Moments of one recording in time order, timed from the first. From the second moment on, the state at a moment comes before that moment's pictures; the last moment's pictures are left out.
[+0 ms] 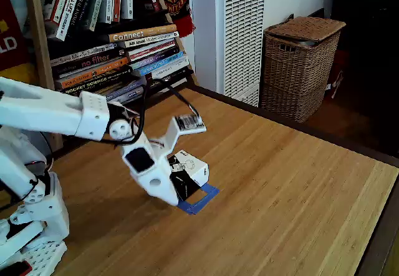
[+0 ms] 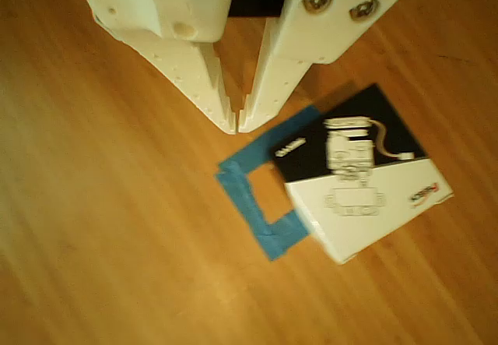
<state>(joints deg) 27.0 111.4 140.4 39.9 -86.7</state>
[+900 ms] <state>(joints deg) 18.7 125.5 128.8 59.2 -88.4</state>
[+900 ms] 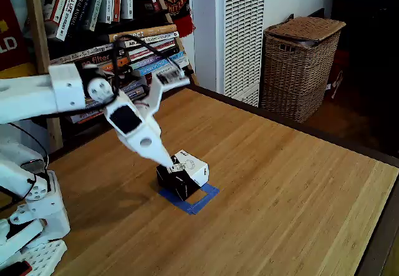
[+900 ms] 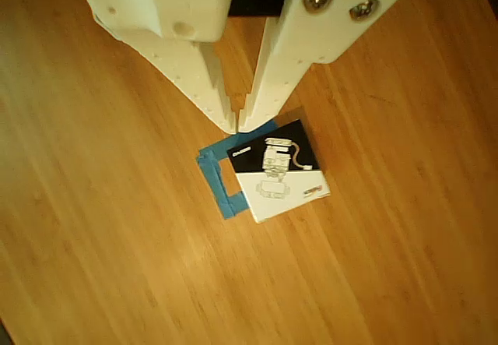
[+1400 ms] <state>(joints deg) 7.4 125.0 126.6 55.6 -95.4</state>
